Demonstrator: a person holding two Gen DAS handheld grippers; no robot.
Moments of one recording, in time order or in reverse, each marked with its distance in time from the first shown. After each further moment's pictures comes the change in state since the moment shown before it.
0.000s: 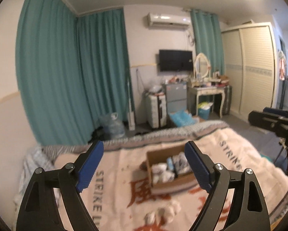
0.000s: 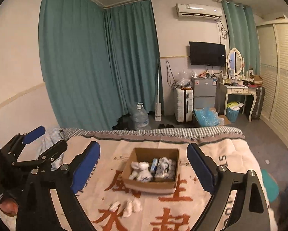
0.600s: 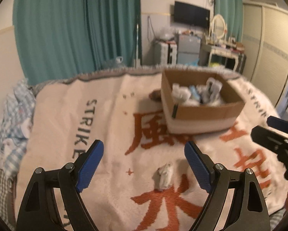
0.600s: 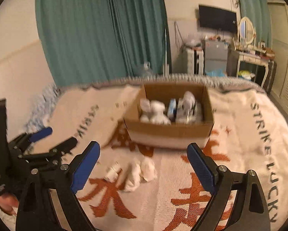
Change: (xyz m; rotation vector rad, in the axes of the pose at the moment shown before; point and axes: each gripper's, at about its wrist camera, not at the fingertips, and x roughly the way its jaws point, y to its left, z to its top) left arm 0.148 0.024 -0.190 -0.080 0.328 0.040; right arm 0.180 0.009 -0.189 -0.003 0.289 0.034
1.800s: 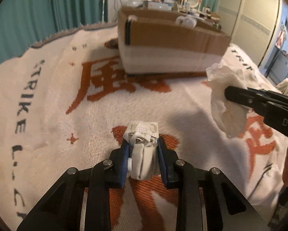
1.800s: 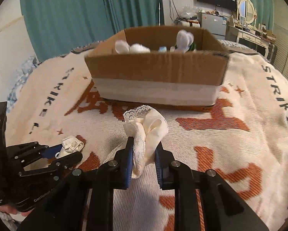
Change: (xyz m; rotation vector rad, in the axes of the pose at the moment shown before) left arm 0.057 -0.048 -0.067 0.095 0.199 -0.227; right arm 0.071 -0.037 -0.054 0.010 0.113 -0.042
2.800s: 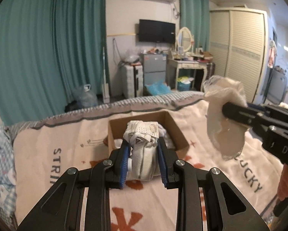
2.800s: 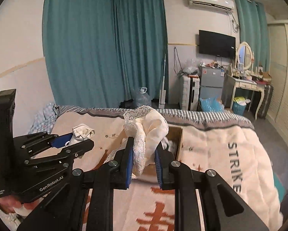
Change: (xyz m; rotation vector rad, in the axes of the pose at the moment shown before) left arm -0.118 -0.052 0.161 0.049 -0.328 0.052; right arm -0.183 -0.015 0.129 -0.108 -0.331 0.008
